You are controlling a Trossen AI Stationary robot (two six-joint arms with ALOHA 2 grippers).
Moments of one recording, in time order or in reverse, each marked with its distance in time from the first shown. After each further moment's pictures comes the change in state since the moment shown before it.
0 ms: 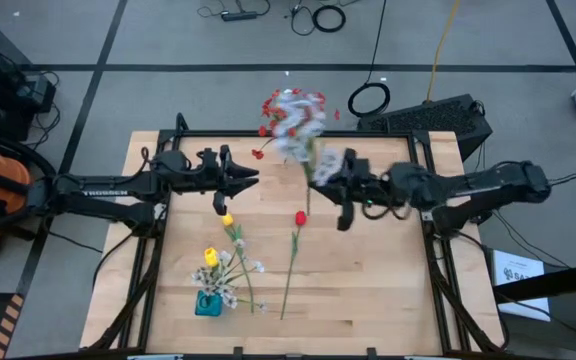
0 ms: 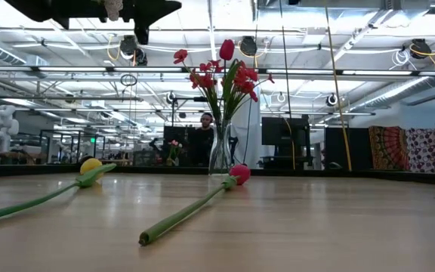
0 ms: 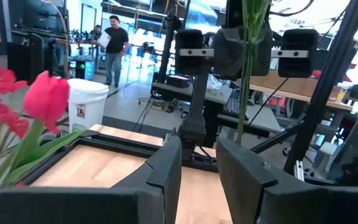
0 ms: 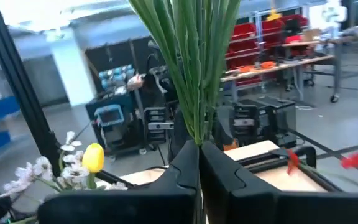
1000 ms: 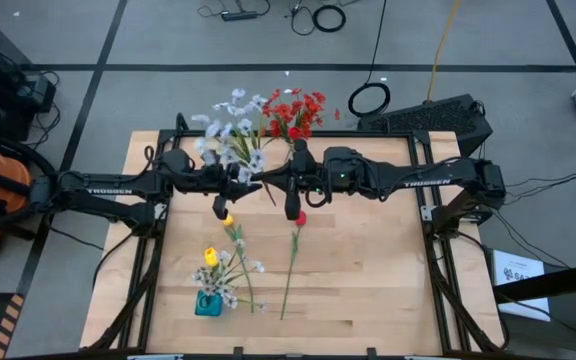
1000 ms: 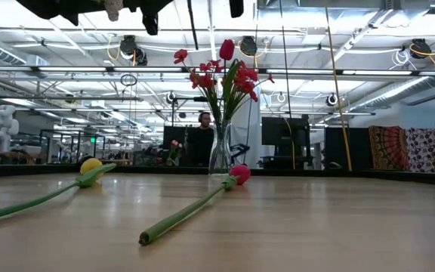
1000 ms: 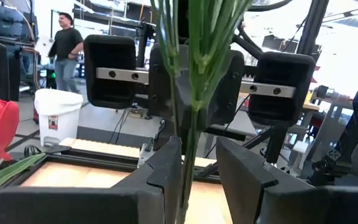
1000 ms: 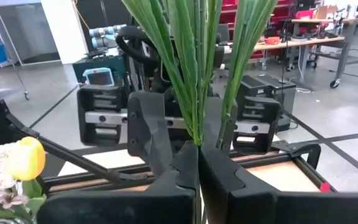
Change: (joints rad) left arm -0.025 0.054 0.042 0.061 0.077 0.001; right arm -0.121 0.404 0.386 -0.129 -0.149 -0.078
